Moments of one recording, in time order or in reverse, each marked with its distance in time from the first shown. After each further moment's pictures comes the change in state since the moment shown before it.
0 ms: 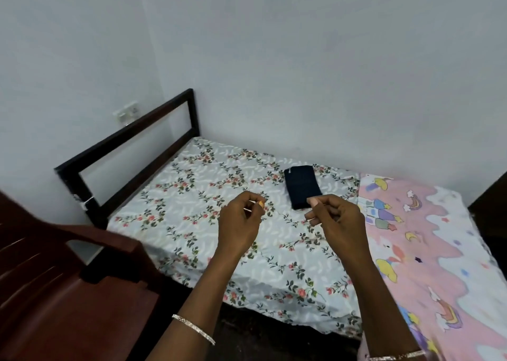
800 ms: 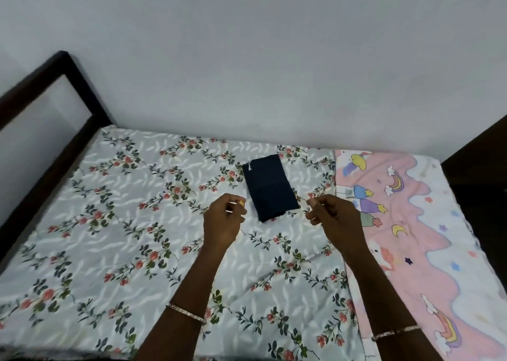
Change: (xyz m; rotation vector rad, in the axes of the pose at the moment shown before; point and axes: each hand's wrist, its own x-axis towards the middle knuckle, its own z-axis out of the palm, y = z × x) left_hand 0.358 -0.138 0.198 -0.071 -0.221 -0.384; right_hand 0.338 0.200 -0.011 -0.249 0.113 0.324
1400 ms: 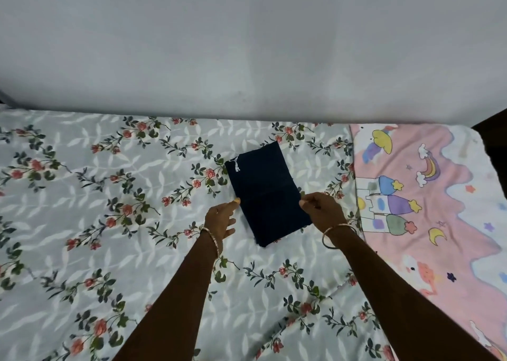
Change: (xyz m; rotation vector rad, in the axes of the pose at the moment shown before) left_hand 0.302 -0.167 0.117 -0.282 -0.177 -0.708; right_hand 0.256 0.196 0.130 -0.306 -0.113 0.419
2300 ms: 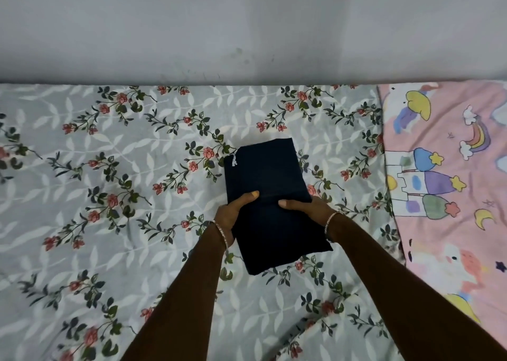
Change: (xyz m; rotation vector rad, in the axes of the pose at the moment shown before) left_hand 0.082 -0.046 0.009 -0.189 -0.286 -0.136; right_hand 0.054 0.053 0.083 0.558 -0.486 0.339
